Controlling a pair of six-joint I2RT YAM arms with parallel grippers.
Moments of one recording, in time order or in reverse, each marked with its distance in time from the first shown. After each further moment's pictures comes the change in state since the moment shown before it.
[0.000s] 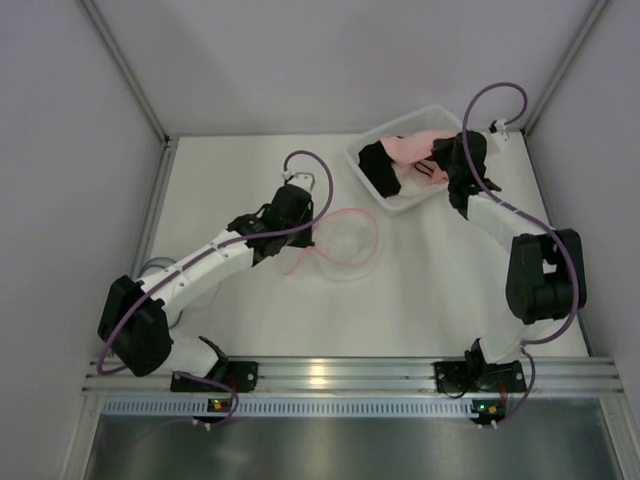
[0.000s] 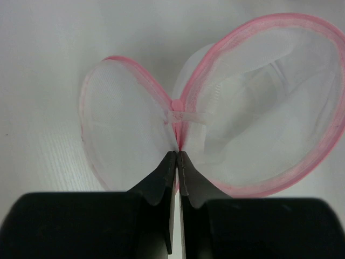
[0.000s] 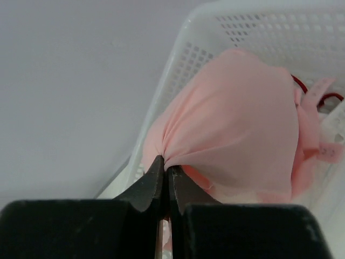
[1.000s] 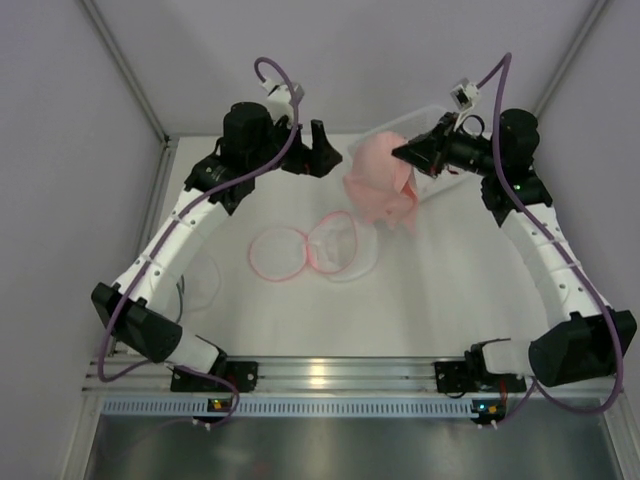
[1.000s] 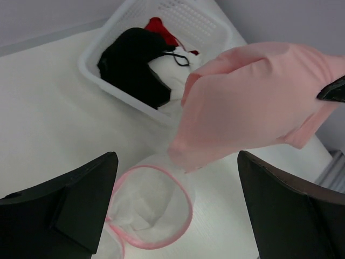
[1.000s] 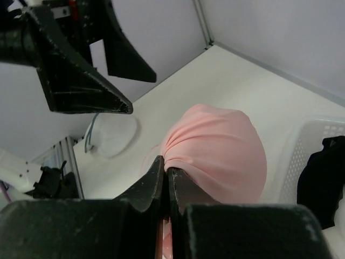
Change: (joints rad) left arm 0.183 0.069 0.554 -0.023 0.434 0.162; right arm 0.027 -0.361 0.195 -0.309 -1.147 -0.652
